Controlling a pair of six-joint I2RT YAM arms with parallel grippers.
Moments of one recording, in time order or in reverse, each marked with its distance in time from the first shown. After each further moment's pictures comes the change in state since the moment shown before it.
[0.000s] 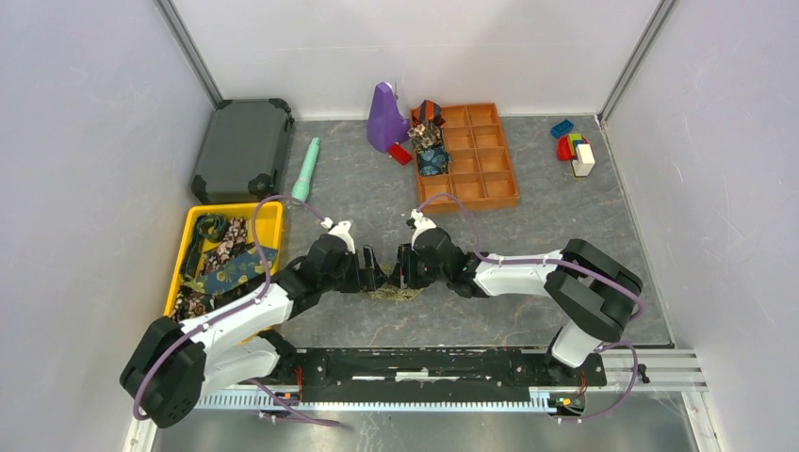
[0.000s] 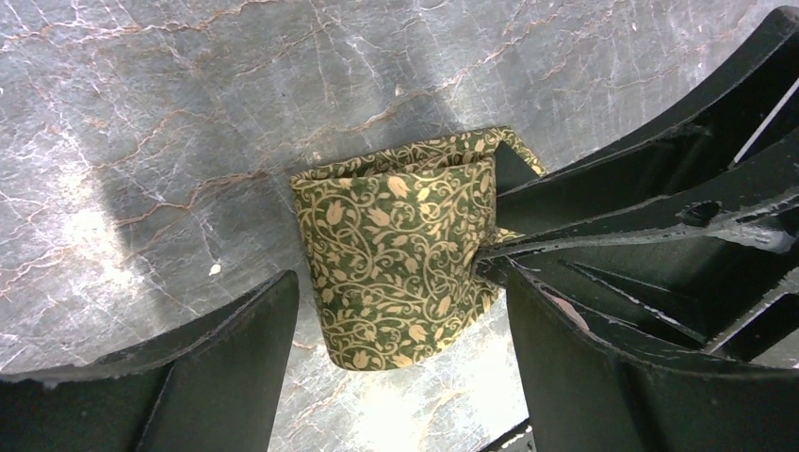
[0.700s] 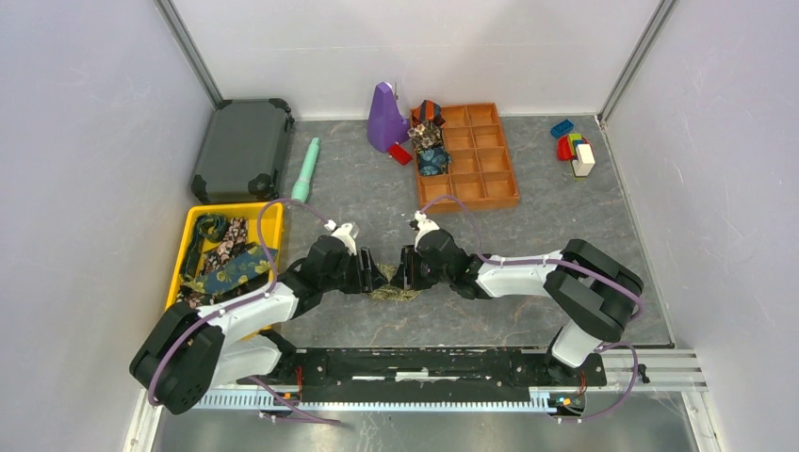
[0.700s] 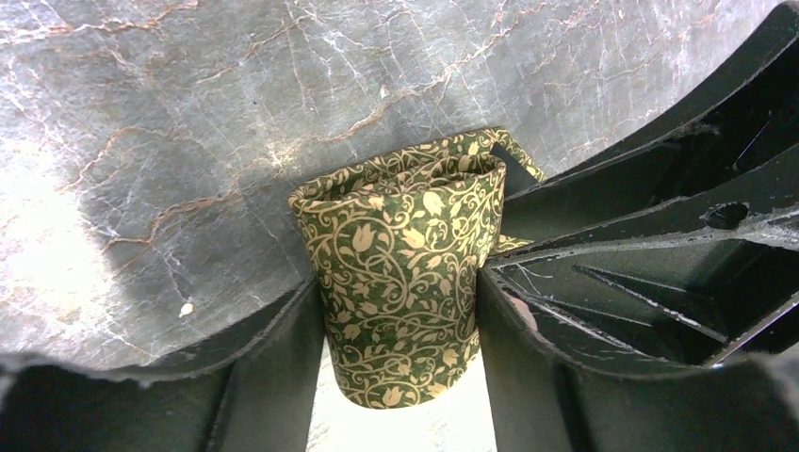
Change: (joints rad) left arm 0.045 0.100 -0.069 0.202 0.128 0.008; right arm -0.007 -0.002 -0.035 0.032 -0.014 0.000
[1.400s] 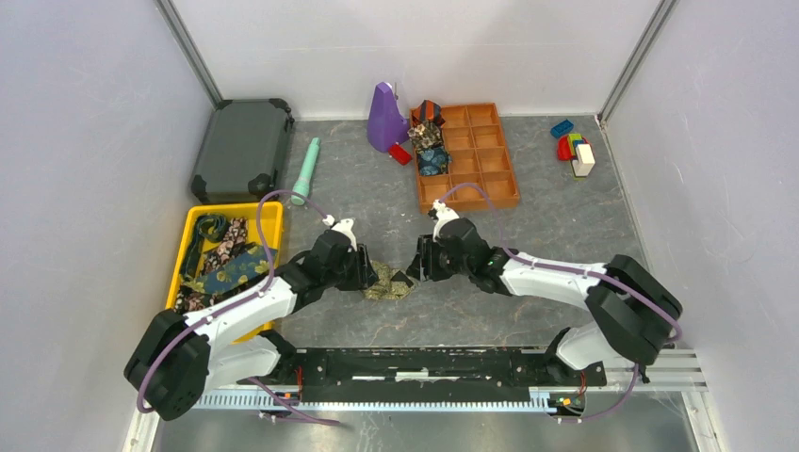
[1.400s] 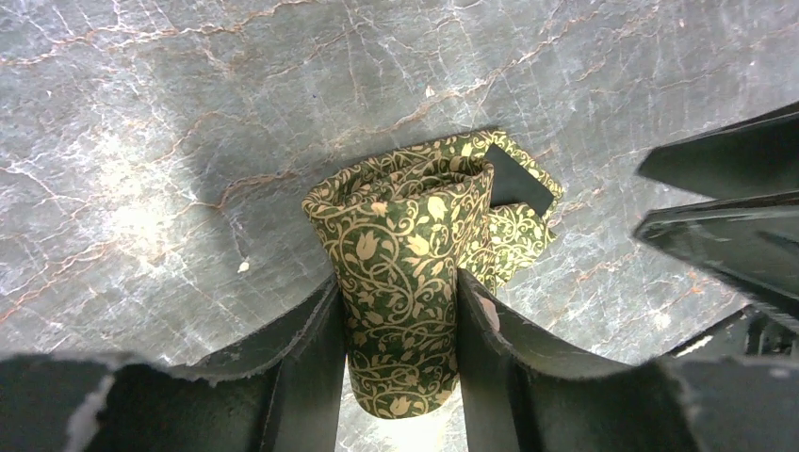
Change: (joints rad) left arm -0.032 -0.050 0.102 -0.231 -0.137 0.022; right arm -0.089 -0.161 -0.024 -0.139 -0.029 -0.092
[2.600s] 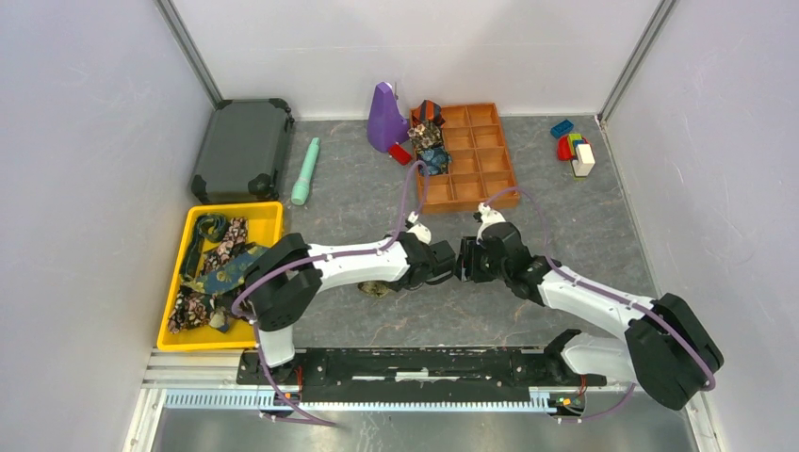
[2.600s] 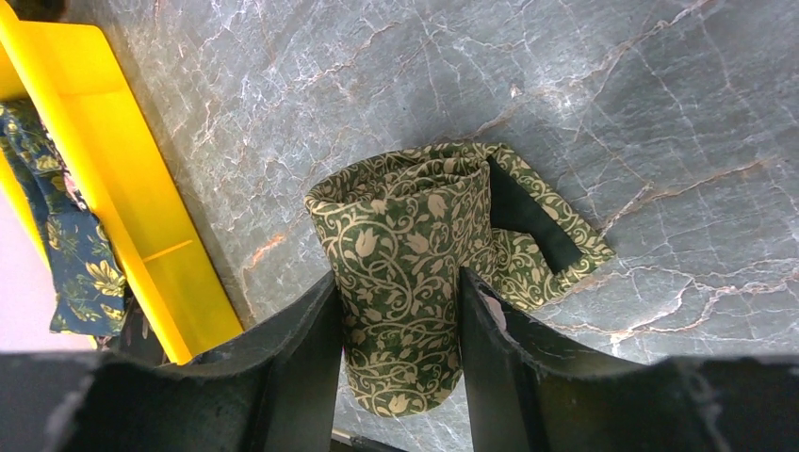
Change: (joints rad) left arm -0.457 0.727 0.783 -0.888 -0.776 -0.047; right arm -0.211 -0.295 -0.187 -0.183 0.079 -0.135
